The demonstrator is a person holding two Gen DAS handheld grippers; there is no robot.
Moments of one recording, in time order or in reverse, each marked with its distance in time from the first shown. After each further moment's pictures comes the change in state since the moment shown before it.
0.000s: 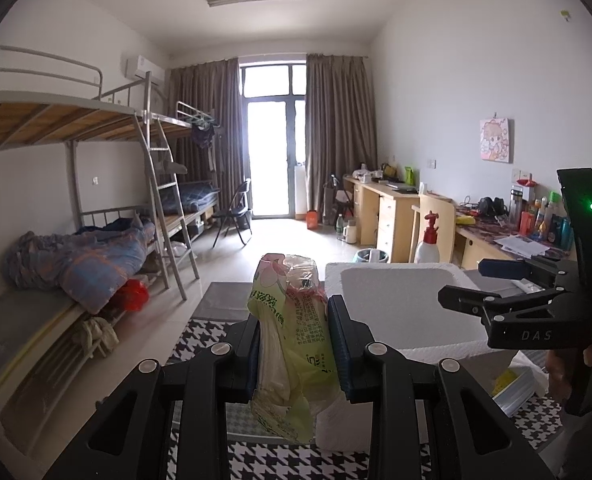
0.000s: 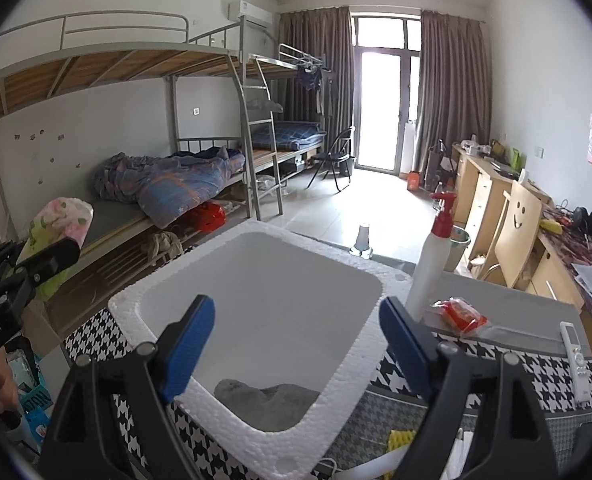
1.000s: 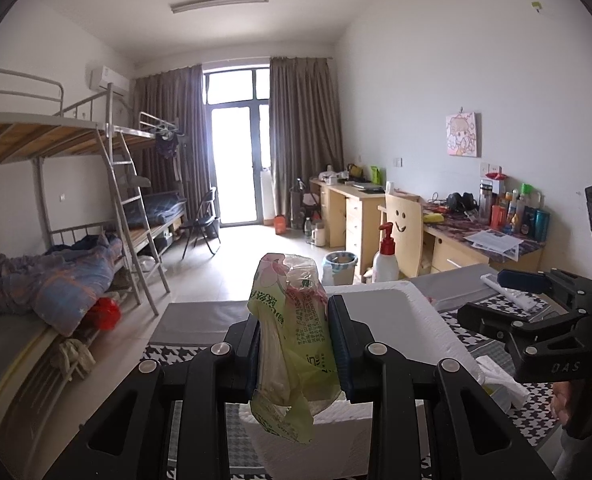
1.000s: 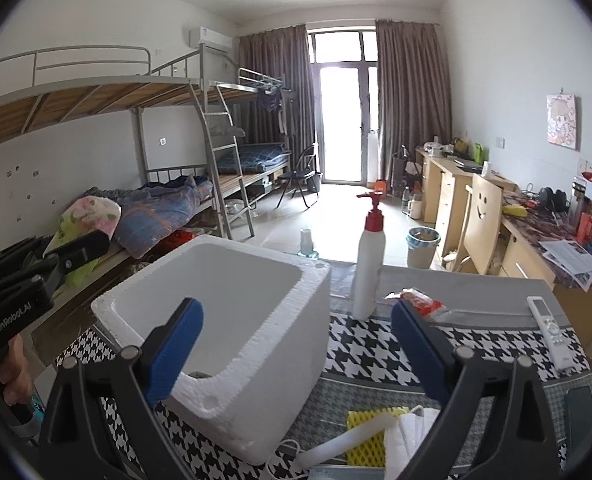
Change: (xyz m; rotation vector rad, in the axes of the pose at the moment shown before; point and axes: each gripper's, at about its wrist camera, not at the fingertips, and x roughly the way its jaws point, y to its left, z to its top) left arm 0.015 -0.031 0.017 0.061 -0.009 -0.112; right arm -0.041 -0.031 -0.016 0.104 -0.081 -0.097
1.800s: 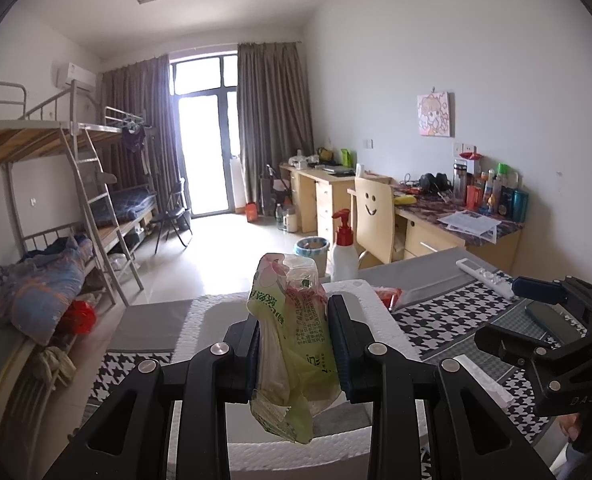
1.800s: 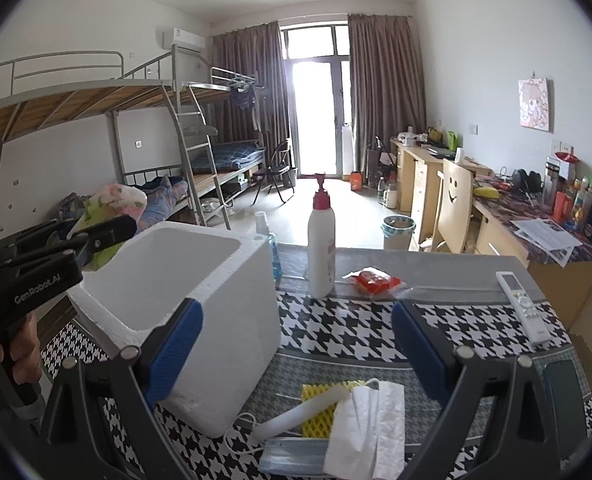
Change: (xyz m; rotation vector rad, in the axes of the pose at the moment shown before) left arm 0.037 -0.040 0.006 0.047 0.063 -0.098; right arm -0.017 -0.039 -0.025 0.053 0.014 -0.076
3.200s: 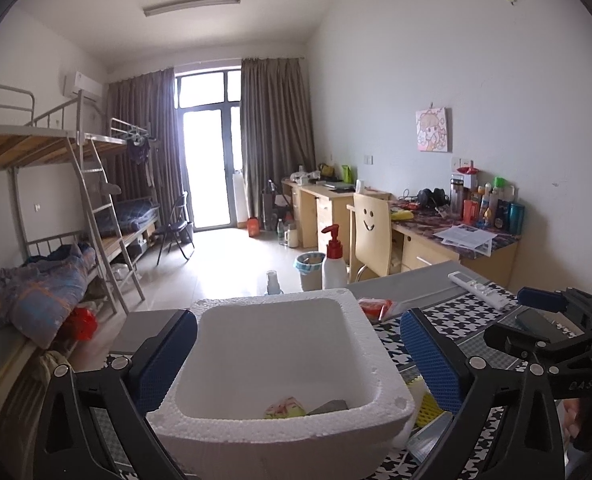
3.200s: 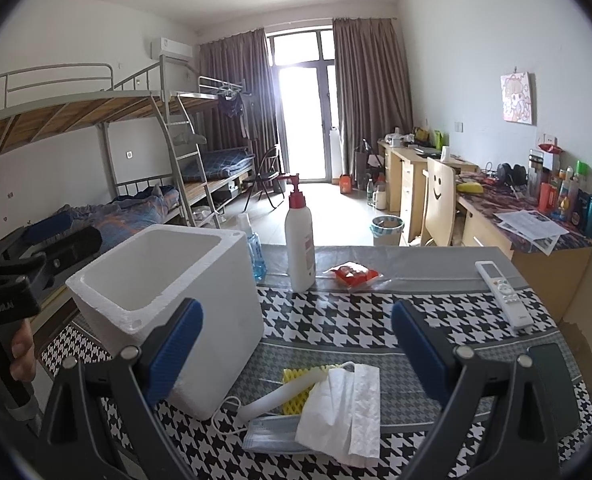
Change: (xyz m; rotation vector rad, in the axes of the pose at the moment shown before) left arm -0.029 -0.020 0.001 -0.008 -0.068 0.011; right arm -0.029 -0.016 -0.011 0.037 -0.025 -0.025
